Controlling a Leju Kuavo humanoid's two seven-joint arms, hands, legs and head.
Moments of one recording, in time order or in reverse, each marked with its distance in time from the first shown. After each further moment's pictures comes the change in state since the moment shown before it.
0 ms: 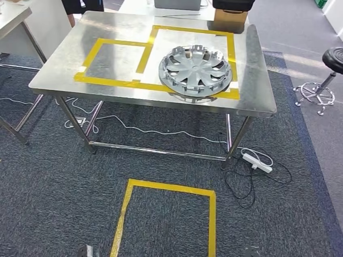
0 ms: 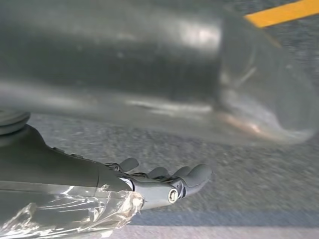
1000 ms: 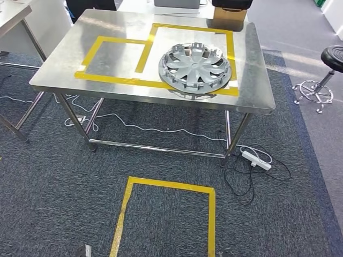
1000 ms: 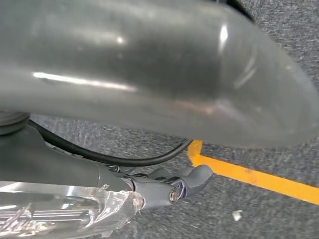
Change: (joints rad) left arm 0.005 0.022 -0.008 0.000 -0.017 -0.006 -0.002; right arm 0.007 -0.034 0.070 0.093 0.168 0.558 0.059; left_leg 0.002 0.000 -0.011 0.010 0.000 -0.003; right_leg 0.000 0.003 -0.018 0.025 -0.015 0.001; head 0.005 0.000
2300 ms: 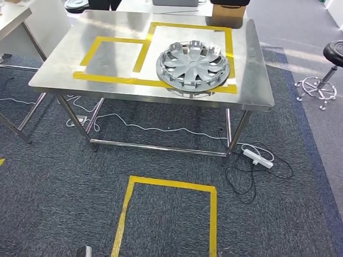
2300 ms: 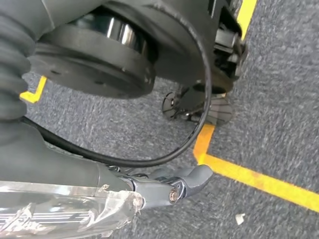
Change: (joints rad) left arm 0.007 0.000 0.006 0.000 -0.006 -0.008 -0.008; right arm -0.002 -0.020 -0.007 0.010 0.078 0.017 0.034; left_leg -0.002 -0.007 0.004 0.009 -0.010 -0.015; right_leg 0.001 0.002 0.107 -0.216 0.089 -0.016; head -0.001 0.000
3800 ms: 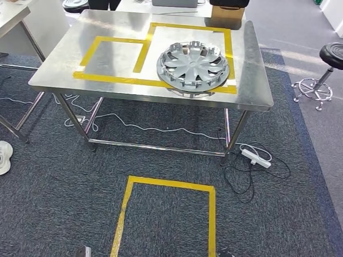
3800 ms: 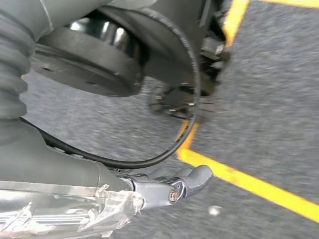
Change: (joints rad) left arm -0.003 -0.001 -0.001 0.000 -0.008 0.009 0.000; right arm -0.001 -0.005 -0.005 0.003 0.069 0.024 -0.134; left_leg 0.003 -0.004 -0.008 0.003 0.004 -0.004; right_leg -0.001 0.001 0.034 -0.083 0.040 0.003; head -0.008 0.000
